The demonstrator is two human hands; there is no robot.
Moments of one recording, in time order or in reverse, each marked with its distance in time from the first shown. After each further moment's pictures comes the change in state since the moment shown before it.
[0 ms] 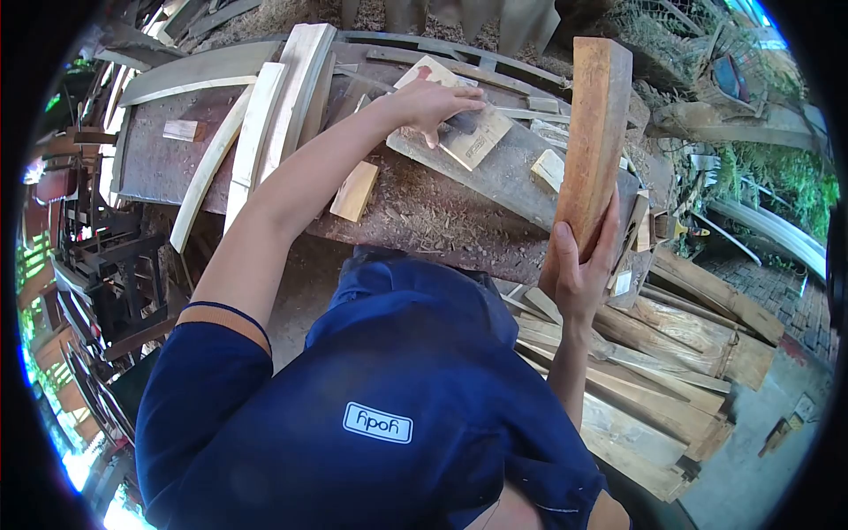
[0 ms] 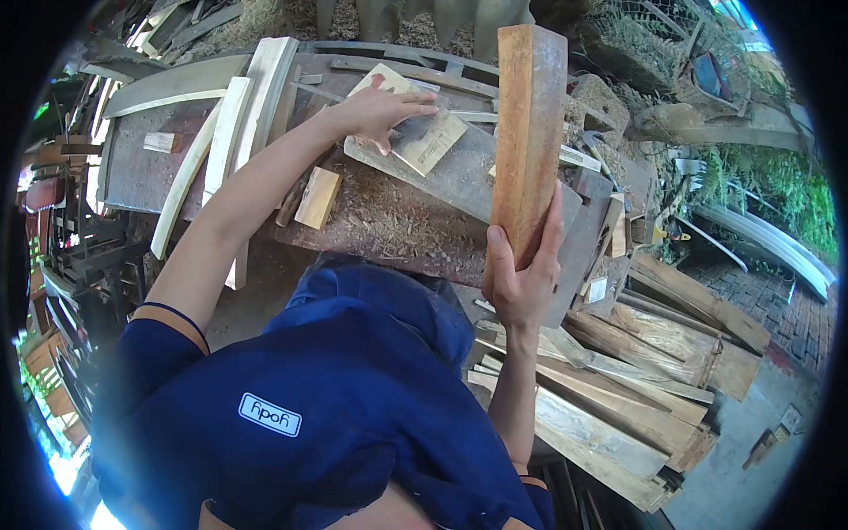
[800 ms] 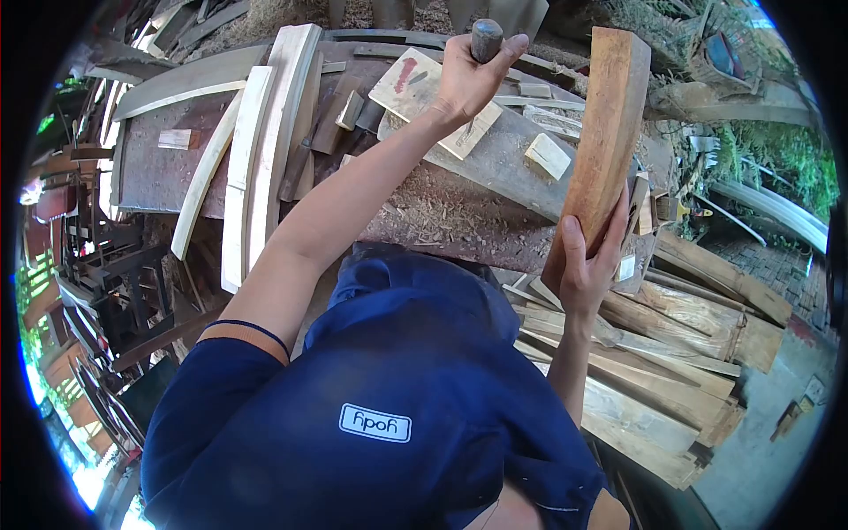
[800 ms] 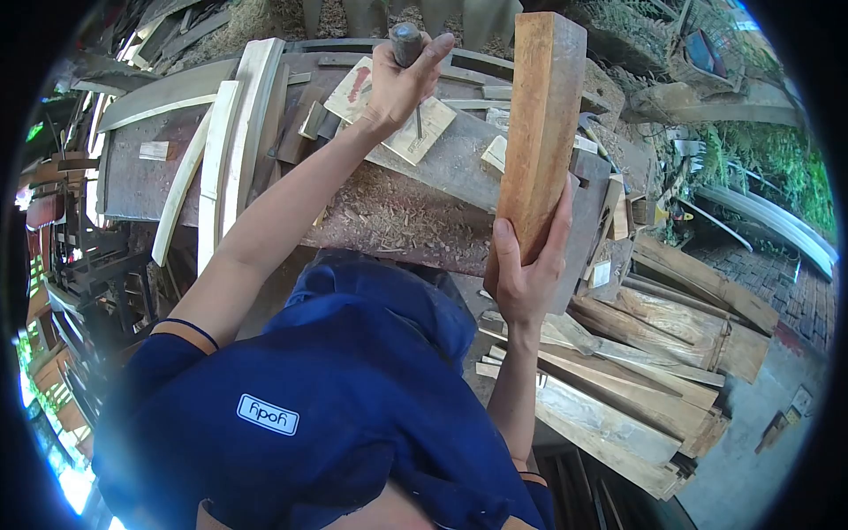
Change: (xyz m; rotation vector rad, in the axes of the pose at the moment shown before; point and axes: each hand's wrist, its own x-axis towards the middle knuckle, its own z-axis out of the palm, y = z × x) left_hand 0.025 0.089 -0.043 -1.485 1.078 -0.004; right_hand -0.011 0.003 -0.011 0.069 0.061 0.019
